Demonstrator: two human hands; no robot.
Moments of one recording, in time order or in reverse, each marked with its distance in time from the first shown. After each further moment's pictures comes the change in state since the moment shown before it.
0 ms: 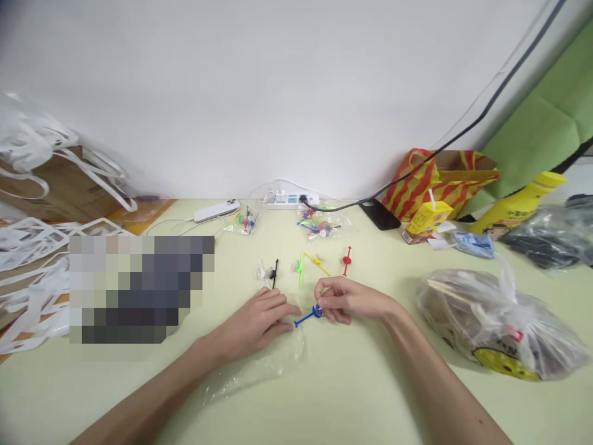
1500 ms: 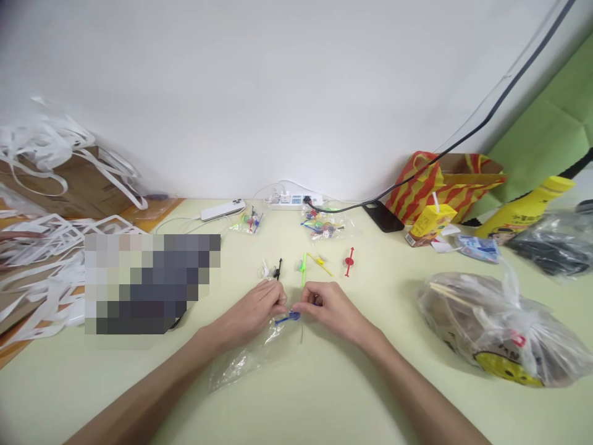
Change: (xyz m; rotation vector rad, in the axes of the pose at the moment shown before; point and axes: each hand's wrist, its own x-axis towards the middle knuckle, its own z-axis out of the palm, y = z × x) left_hand 0.000 -0.006 -0.005 -0.122 0.091 -0.127; right_hand 0.026 0.006 0.052 -0.310 0.434 -0.164
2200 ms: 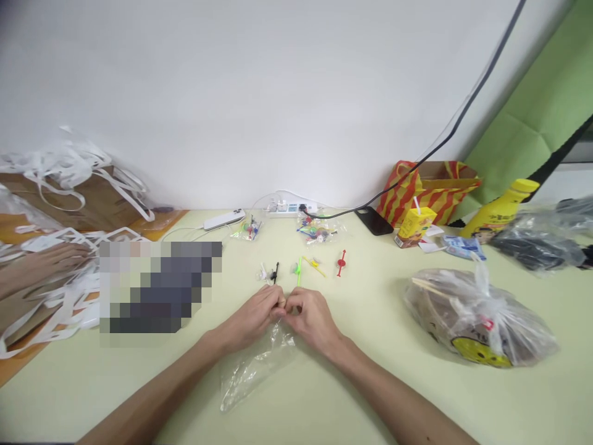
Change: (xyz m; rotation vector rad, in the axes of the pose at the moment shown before) left_hand 0.000 0.012 0.006 -0.073 -0.008 0.005; right_hand -0.002 0.002 0.040 -0.075 0.218 -0.180
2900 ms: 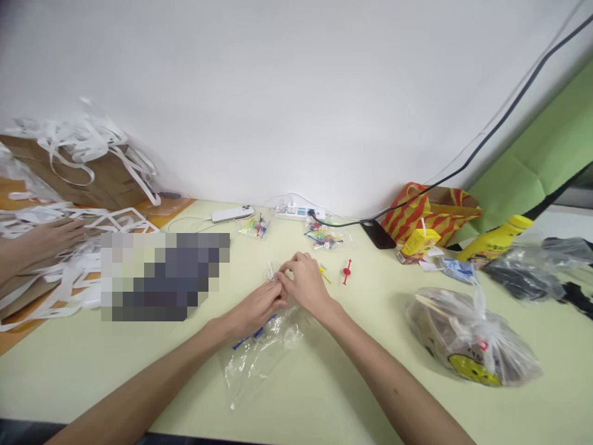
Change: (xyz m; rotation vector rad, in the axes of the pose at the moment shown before) left_hand -0.004 -0.019 -0.006 -0.065 0.110 -0.022; right_hand 0.073 -0.037 -0.008 -0.634 -0.017 -0.026
